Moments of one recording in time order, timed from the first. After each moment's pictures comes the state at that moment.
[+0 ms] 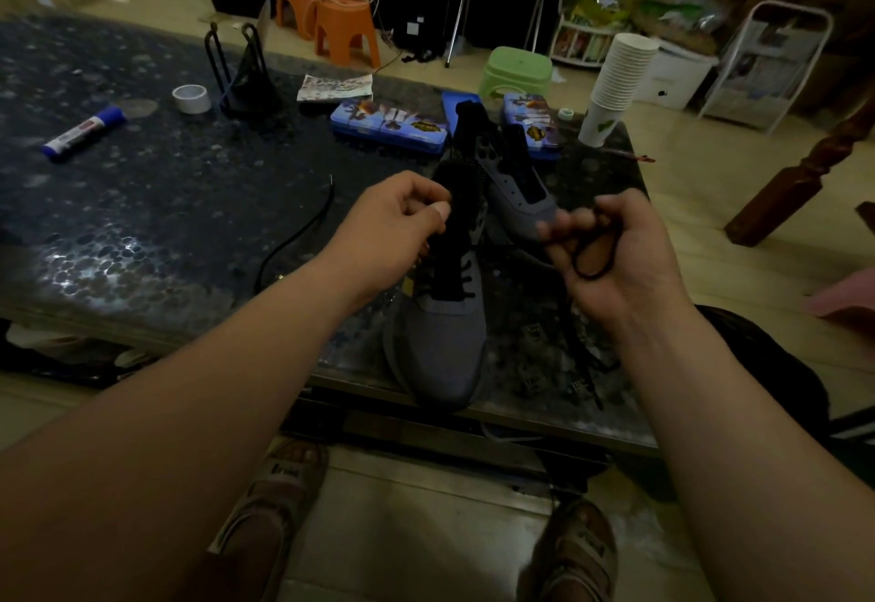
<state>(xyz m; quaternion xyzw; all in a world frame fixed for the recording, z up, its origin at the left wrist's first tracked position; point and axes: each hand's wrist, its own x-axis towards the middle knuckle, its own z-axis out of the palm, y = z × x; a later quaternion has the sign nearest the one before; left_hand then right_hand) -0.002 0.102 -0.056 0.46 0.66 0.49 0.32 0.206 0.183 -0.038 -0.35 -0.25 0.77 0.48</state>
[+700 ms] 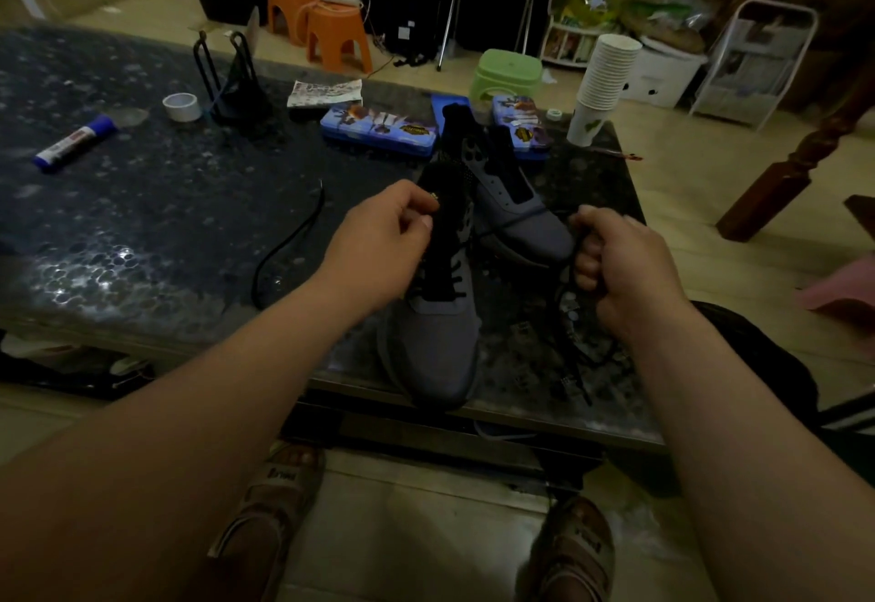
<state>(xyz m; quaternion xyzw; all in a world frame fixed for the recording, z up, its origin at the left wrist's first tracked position) 0.005 0.100 -0.066 0.55 0.69 0.43 0.18 0.234 0.193 -0.051 -0.51 -0.45 0.57 0.45</state>
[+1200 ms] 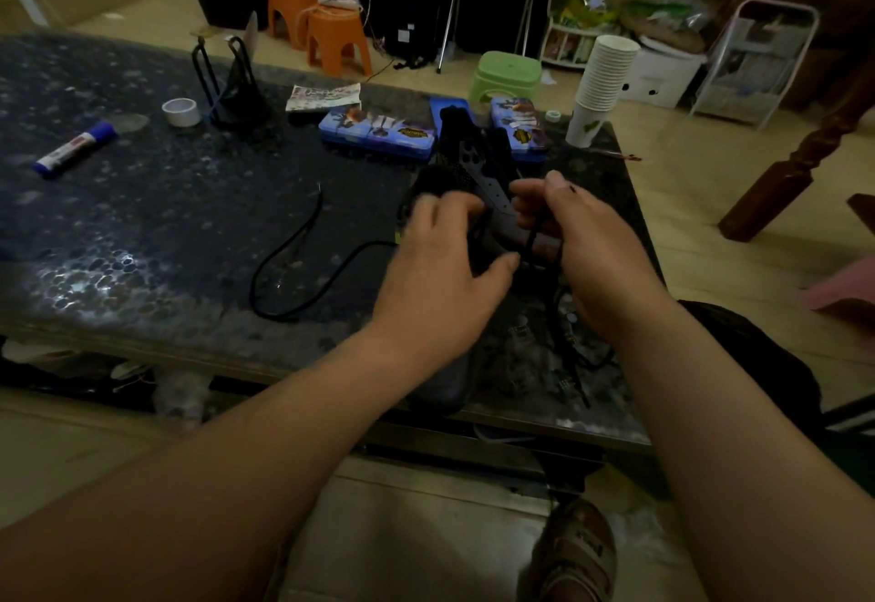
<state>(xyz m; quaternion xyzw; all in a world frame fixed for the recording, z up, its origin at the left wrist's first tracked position) 0.070 0.088 -0.066 0.59 0.67 0.44 0.09 0.210 0.163 -0.021 -0.47 -0.63 0.49 0.37</state>
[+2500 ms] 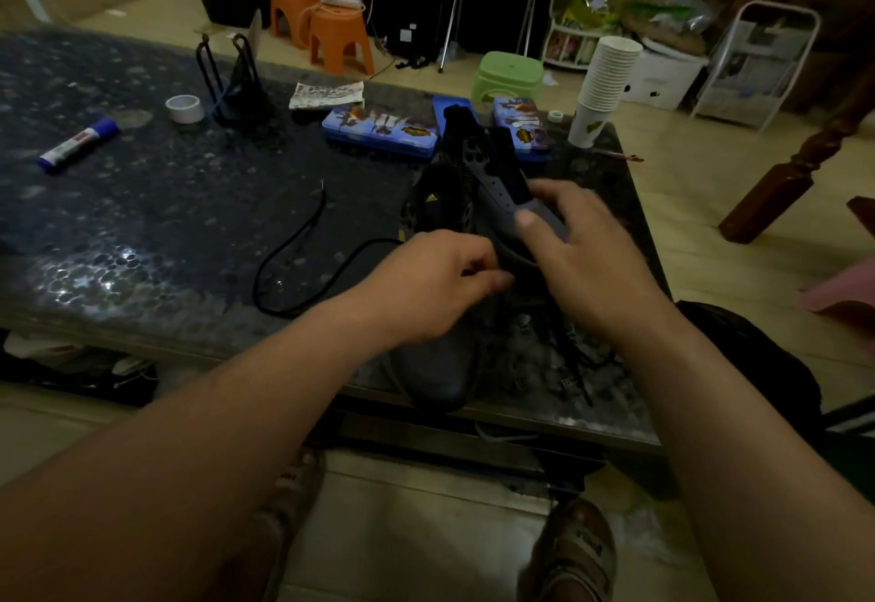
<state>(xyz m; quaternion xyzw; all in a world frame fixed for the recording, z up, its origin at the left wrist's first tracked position) 0.044 0.089 -0.052 0.69 0.62 0.30 0.21 0.221 0.157 -0.029 -0.48 -0.80 0.25 0.24</state>
